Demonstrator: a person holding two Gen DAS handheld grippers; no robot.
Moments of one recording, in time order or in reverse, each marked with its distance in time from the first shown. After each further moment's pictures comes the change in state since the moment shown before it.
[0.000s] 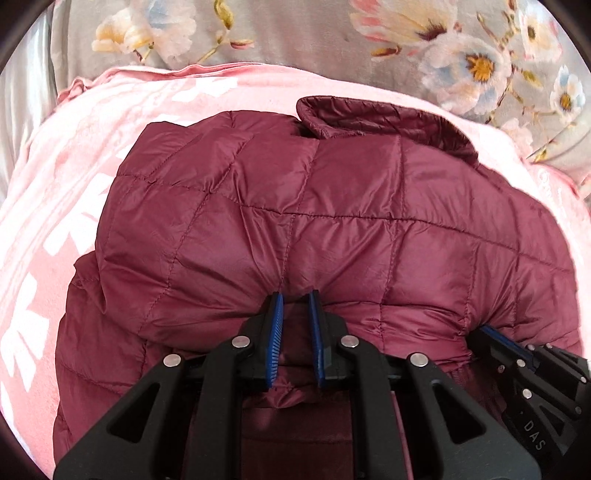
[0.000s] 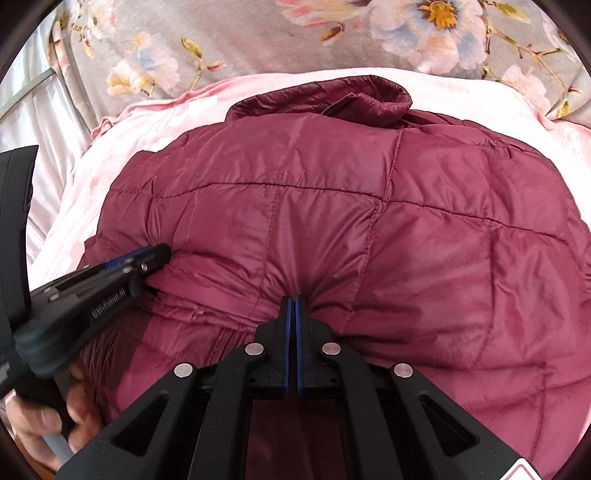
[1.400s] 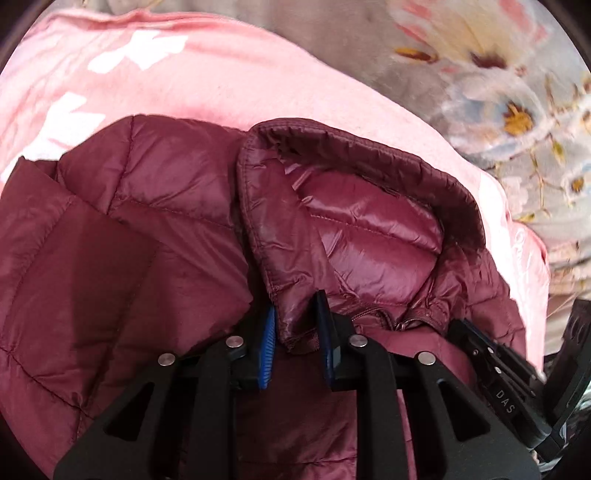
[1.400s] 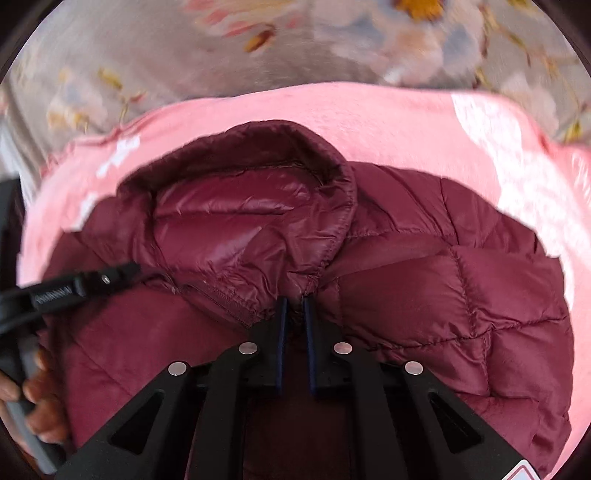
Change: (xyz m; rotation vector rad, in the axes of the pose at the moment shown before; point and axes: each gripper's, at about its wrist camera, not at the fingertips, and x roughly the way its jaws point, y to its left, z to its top) left arm 0.091 -0.002 0.104 -0.133 0.171 -0.239; right arm 0.064 -0.057 0.106 -0.023 -0.044 -0.136
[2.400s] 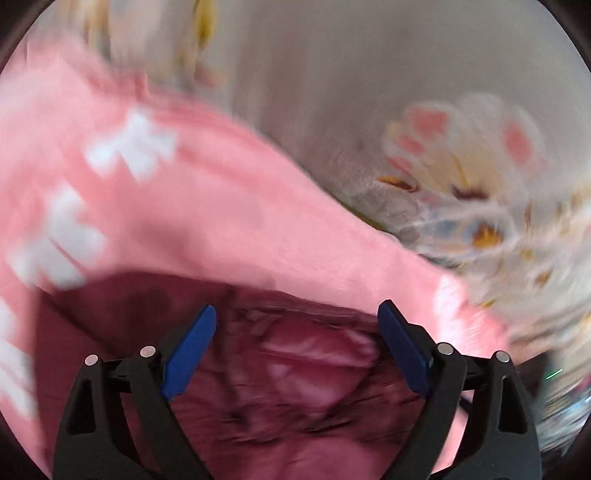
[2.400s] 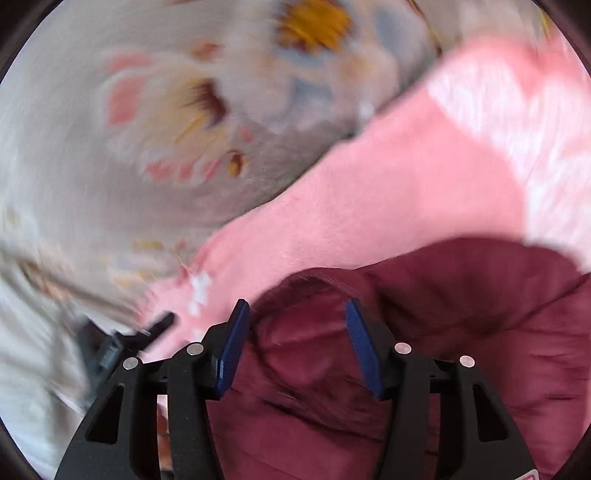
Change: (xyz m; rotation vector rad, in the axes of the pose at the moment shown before) left arm -0.033 0.015 0.102 -0.229 -0.070 -0.158; right arm 0.004 -0.087 0.089 0.721 0.031 0.532
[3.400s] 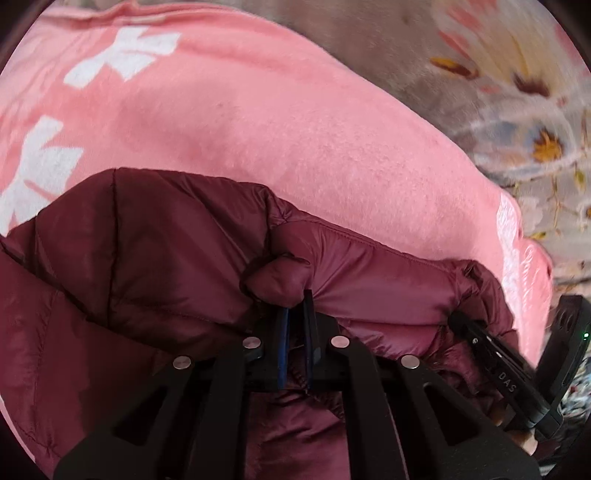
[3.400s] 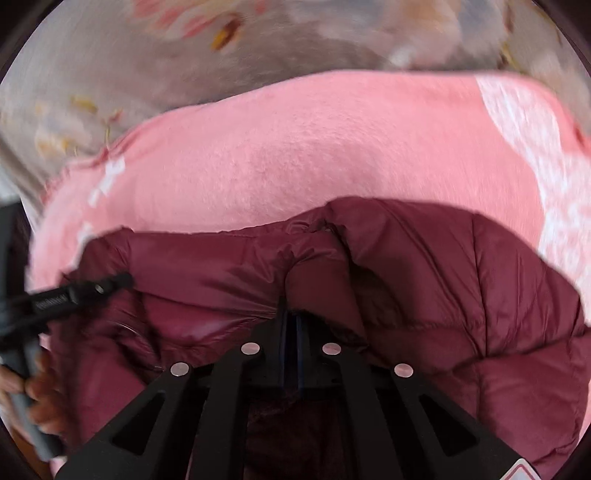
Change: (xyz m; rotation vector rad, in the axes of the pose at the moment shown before) left arm 0.065 0.020 -0.057 0.189 0.153 0.191; right arm 0.067 0.020 -0.058 -0.618 0.070 -0.480
